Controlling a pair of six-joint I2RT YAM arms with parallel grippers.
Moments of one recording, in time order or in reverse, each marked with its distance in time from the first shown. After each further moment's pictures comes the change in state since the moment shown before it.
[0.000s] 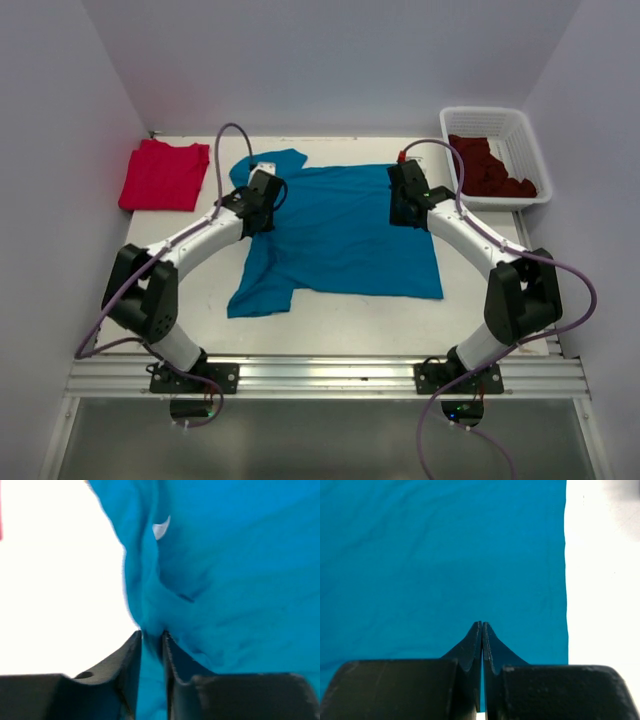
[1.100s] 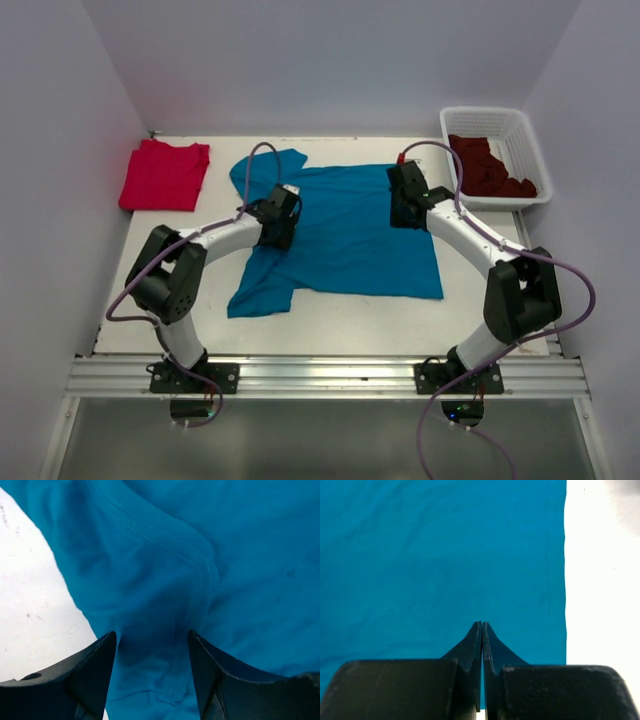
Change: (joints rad) left arm -0.036 0.084 -0.067 0.087 0.105 0.110; right arm 0.000 0.005 -0.005 -0.017 -0.001 -0.010
